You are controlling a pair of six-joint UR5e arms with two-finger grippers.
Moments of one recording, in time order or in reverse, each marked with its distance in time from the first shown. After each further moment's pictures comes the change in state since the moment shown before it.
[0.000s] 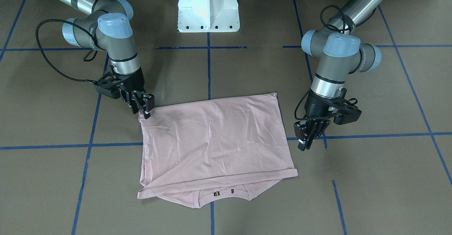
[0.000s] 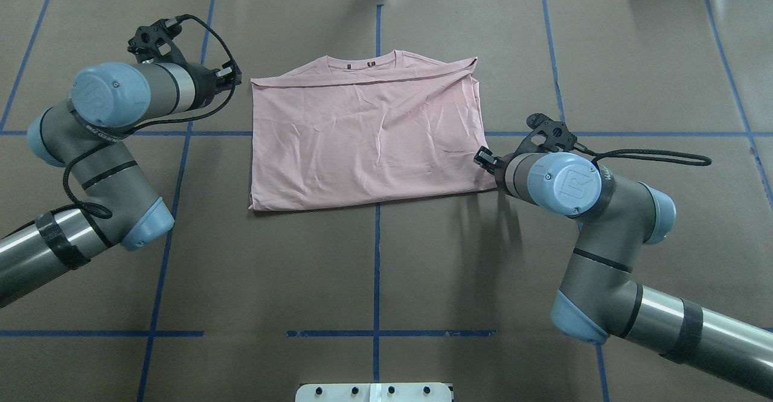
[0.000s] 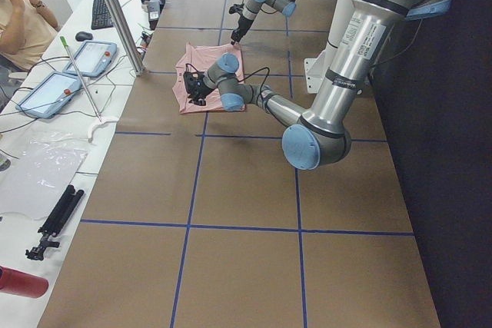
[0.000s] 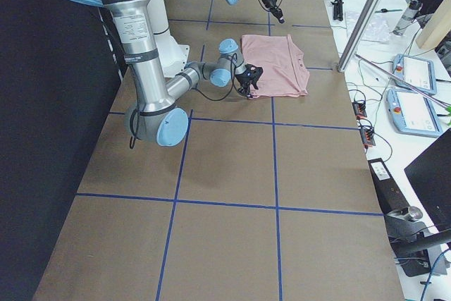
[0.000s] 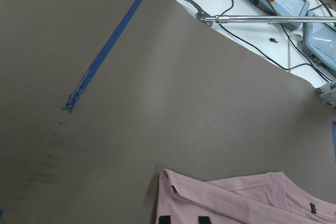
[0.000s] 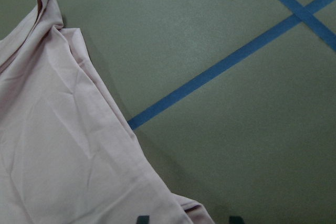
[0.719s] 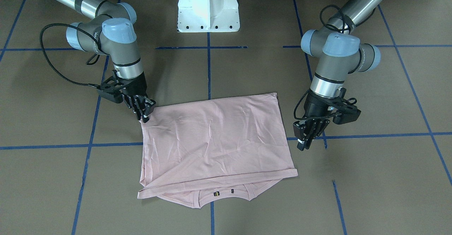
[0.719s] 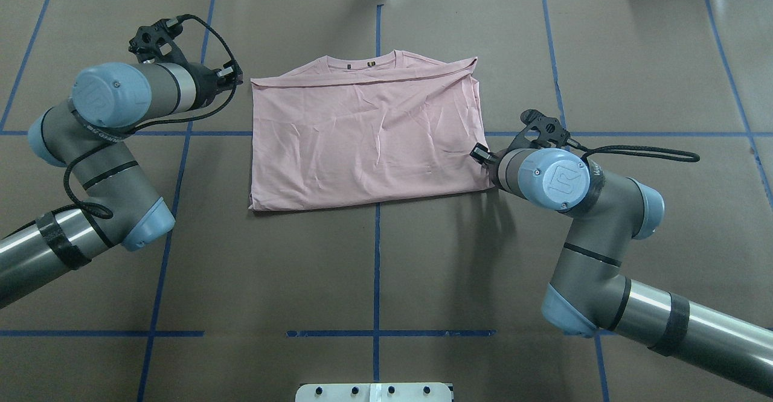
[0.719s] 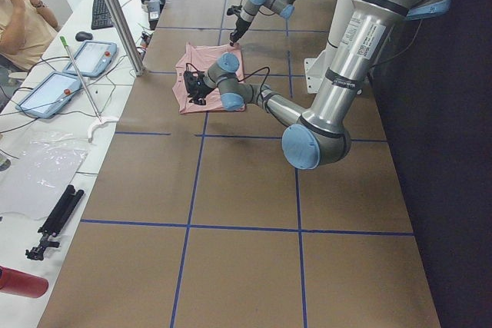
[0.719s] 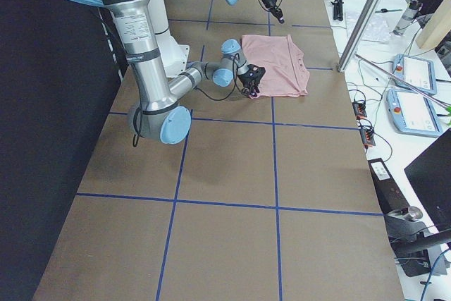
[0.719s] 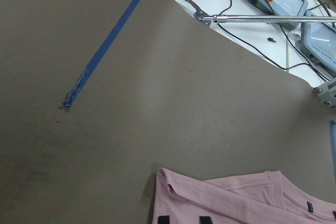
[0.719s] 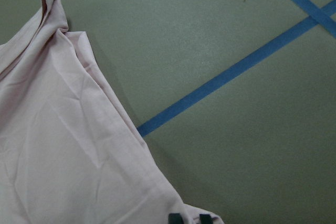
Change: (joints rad) left arm 0.001 -0.002 -0.001 -0.001 0.001 -0.001; right arm 0.004 0.030 -0.036 0.004 -0.007 0.001
